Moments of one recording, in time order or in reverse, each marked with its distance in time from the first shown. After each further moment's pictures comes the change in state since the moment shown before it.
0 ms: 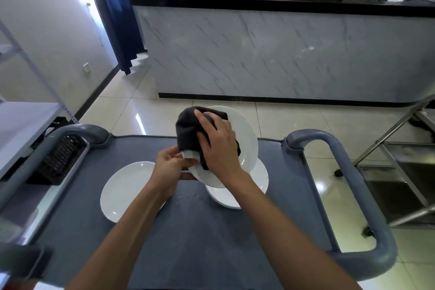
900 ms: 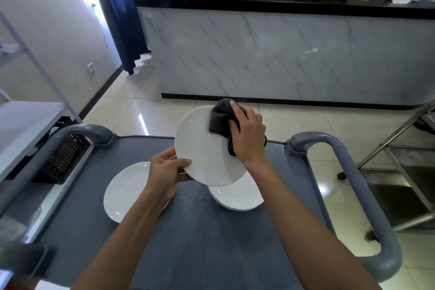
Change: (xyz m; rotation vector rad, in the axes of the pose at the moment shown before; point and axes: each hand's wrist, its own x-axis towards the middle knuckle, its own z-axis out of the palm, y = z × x) left_hand -0.007 0.000 -0.008 -0.156 0.081 -0.008; right_hand 0.027 0.057 -0.020 -0.134 0.074 0.153
